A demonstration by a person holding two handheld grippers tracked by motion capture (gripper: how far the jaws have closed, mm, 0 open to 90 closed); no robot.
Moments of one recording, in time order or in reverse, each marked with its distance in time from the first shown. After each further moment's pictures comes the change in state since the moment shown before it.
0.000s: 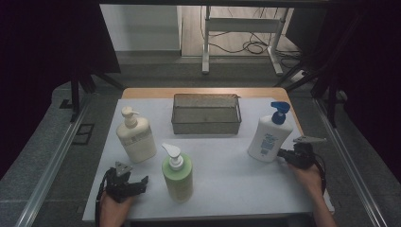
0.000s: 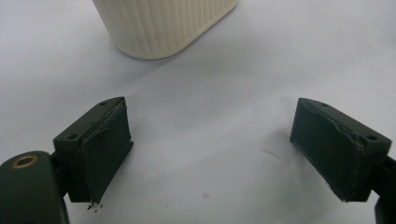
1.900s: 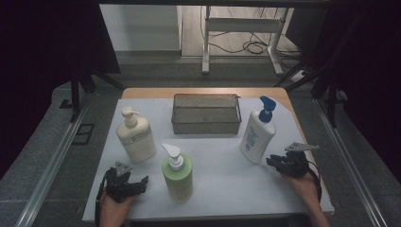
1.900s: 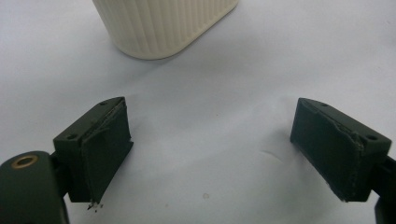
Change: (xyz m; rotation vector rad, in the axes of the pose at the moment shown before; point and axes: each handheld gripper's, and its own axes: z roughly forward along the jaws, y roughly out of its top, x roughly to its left) left arm 0.000 0.000 0.000 0.000 0.000 -0.002; right arm 0.042 -0.008 -0.008 0.017 0.043 -0.075
